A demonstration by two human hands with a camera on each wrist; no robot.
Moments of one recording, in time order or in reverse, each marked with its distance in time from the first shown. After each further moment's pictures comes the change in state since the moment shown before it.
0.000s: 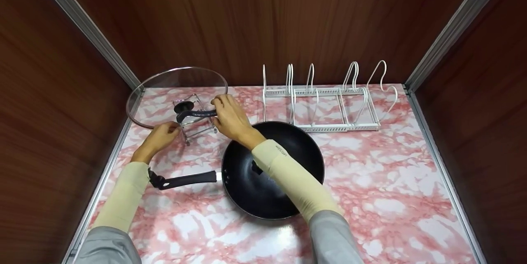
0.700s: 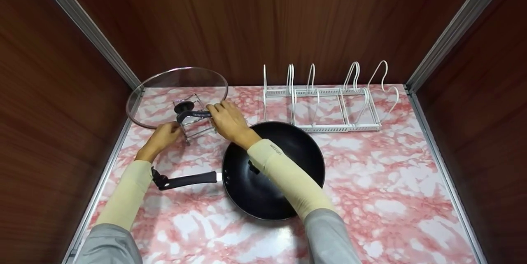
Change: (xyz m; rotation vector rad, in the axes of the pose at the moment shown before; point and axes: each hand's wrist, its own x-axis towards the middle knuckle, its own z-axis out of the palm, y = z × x) left_hand 0.007 0.000 0.009 -0.031 -0.004 -0.007; right_hand 0.001 -0.002 0.017 -0.080 -0.062 -0.085
